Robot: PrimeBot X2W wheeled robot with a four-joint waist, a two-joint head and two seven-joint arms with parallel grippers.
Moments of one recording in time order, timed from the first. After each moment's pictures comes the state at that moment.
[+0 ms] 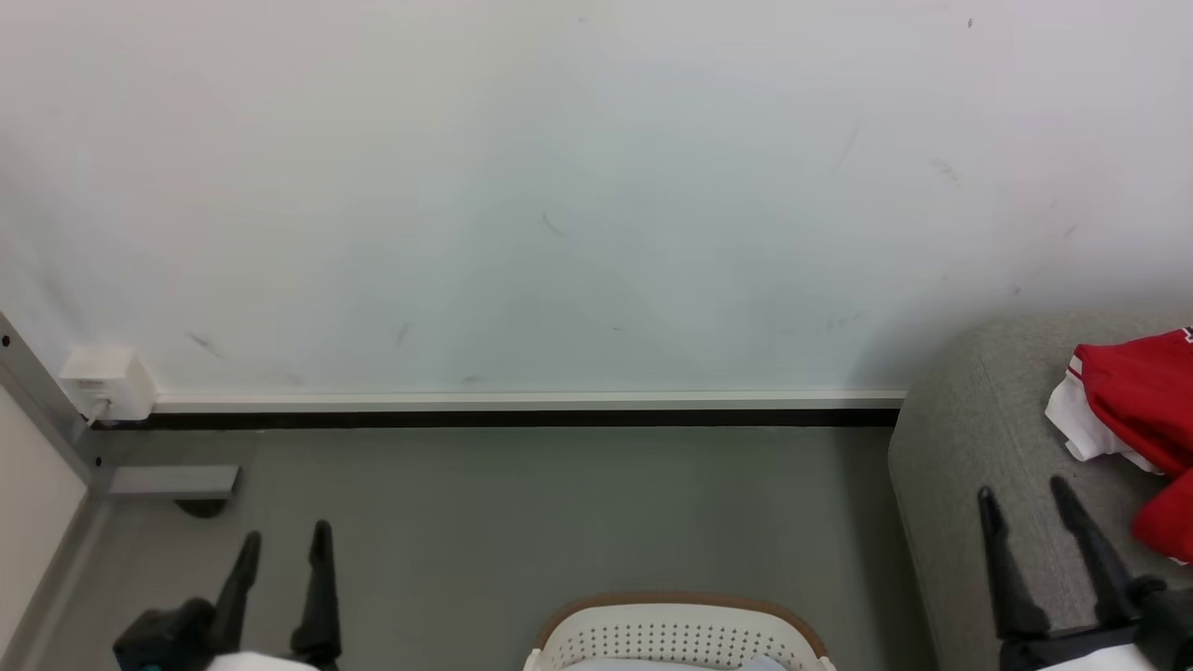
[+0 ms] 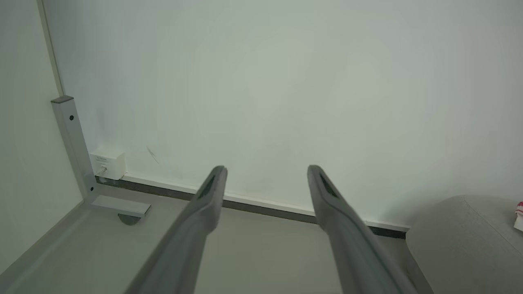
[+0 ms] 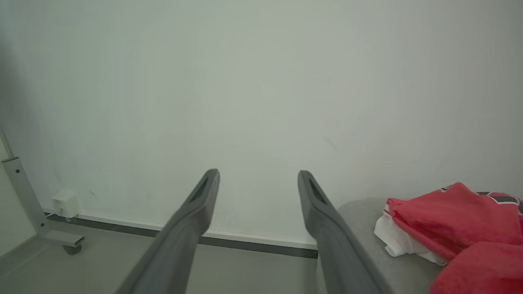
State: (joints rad) left arm -0.06 0.19 -0.08 0.26 -0.39 0.02 -0.26; right arm -0.07 -0.21 0.09 0.19 0.32 0.13 -0.26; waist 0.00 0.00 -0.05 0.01
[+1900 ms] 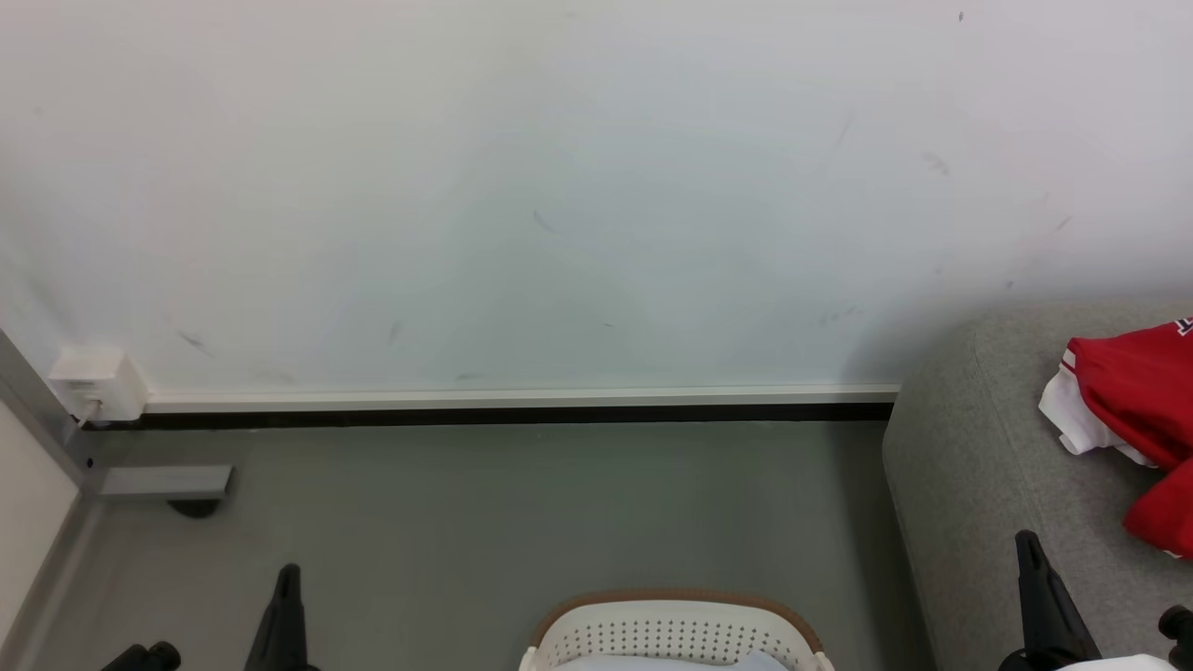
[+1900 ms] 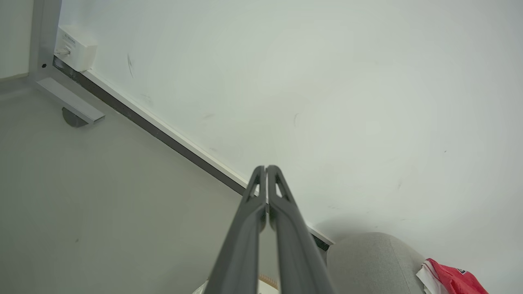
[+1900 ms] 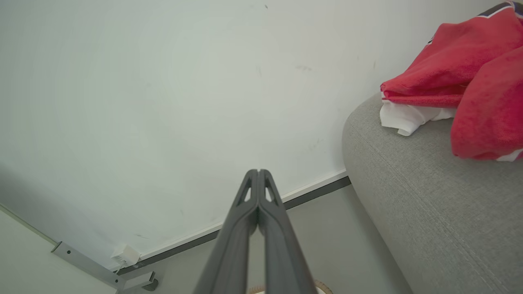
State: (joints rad) left arm -0.02 0.04 0.09 0.30 -0.69 -0.11 -0.13; right arm -0.02 -0.10 0.05 0.24 0.74 0.13 -0.14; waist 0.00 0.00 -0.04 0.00
